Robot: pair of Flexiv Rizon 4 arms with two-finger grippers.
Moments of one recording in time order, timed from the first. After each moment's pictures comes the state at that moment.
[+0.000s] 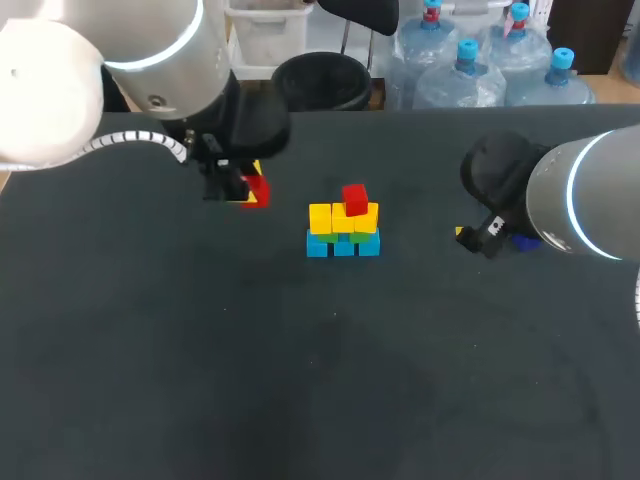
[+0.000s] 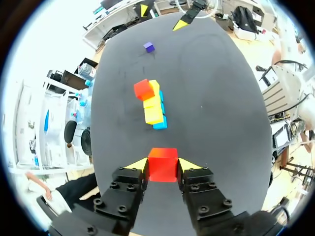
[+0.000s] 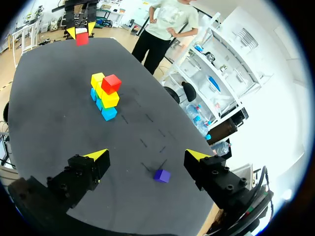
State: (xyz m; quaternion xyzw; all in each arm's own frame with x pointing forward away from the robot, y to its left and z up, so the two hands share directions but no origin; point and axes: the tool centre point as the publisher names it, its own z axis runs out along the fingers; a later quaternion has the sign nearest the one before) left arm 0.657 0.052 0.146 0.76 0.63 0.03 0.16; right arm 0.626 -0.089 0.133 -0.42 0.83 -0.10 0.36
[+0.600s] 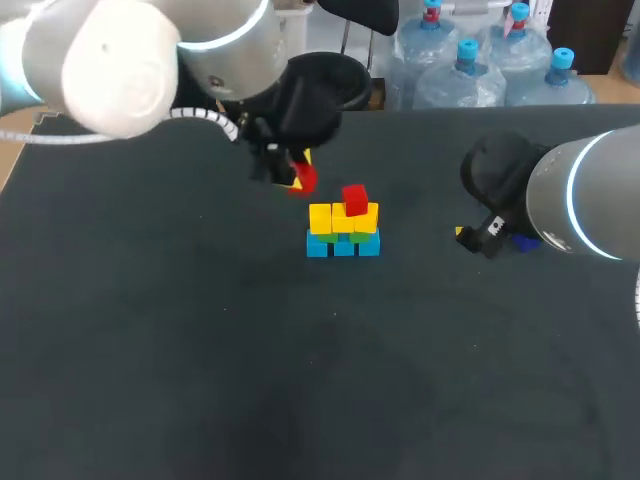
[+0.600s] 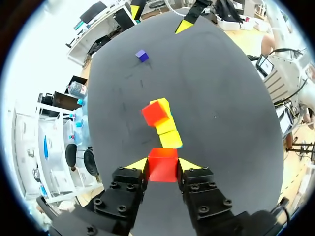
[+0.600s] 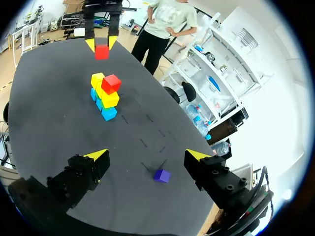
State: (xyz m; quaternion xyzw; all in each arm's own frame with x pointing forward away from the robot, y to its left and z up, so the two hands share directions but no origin) left arm 0.698 -0.004 0.133 0.81 0.56 0.02 0.15; right arm 0.626 -0.089 0.133 -0.42 0.83 -0.10 0.36
